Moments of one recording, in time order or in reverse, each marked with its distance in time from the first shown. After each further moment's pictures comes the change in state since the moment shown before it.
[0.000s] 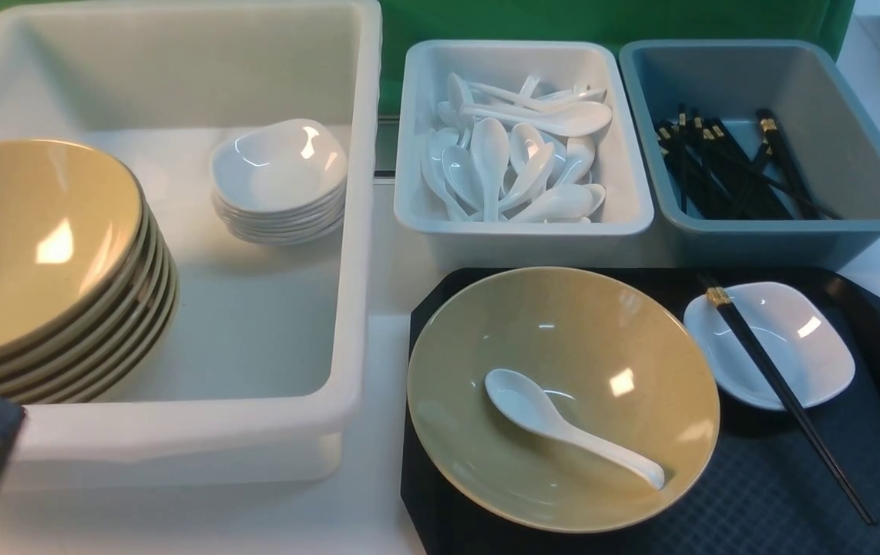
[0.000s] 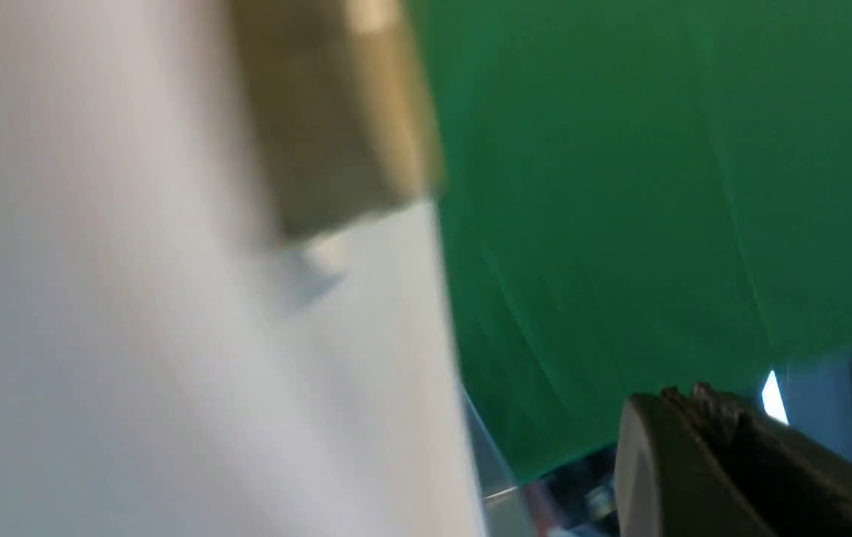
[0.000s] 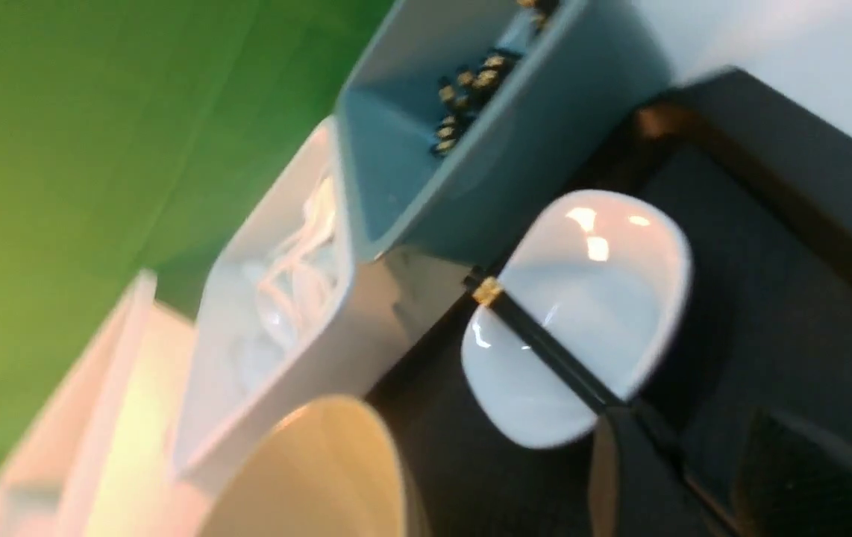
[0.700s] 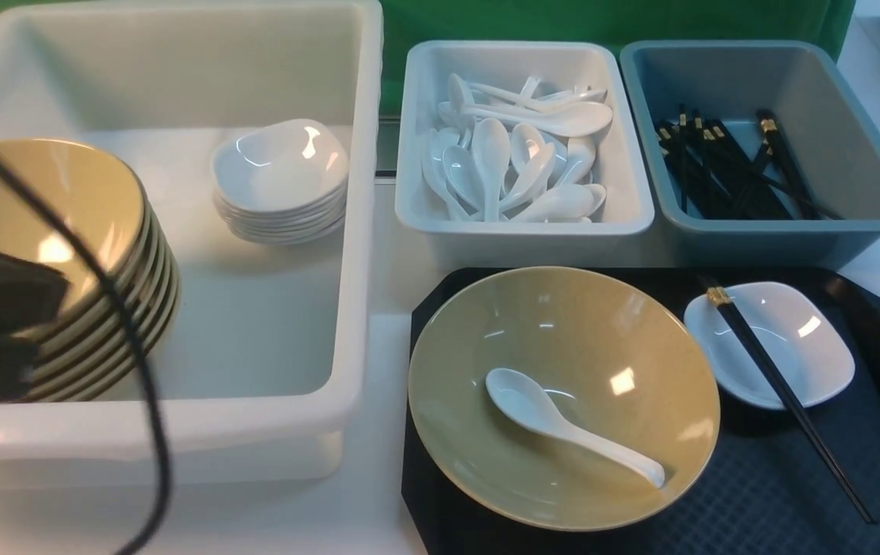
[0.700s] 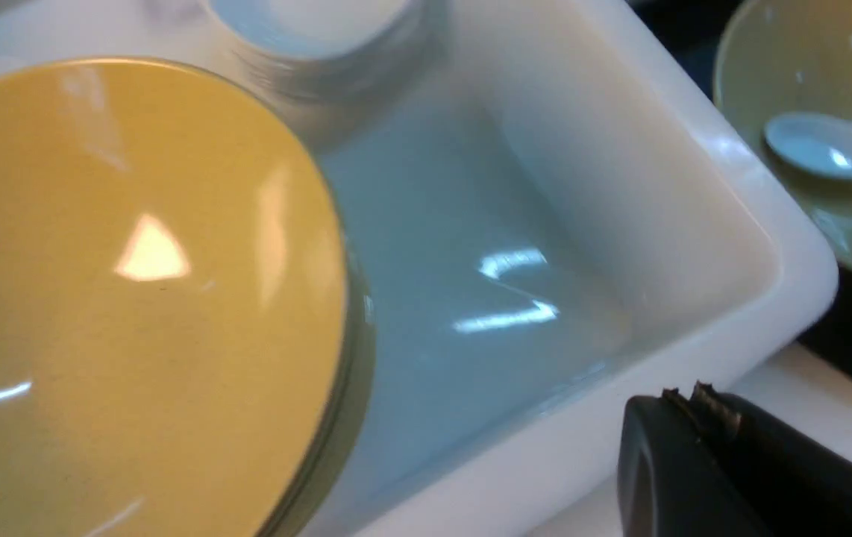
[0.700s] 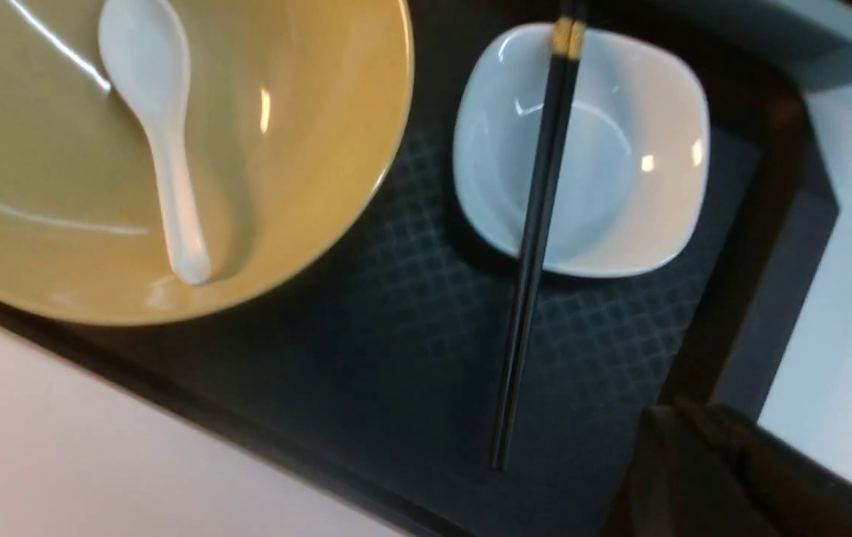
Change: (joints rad) right arm 0.095 1.039 -1.015 0.000 0.869 -1.008; left arm -0.327 0.931 -0.943 0.921 0.893 0.307
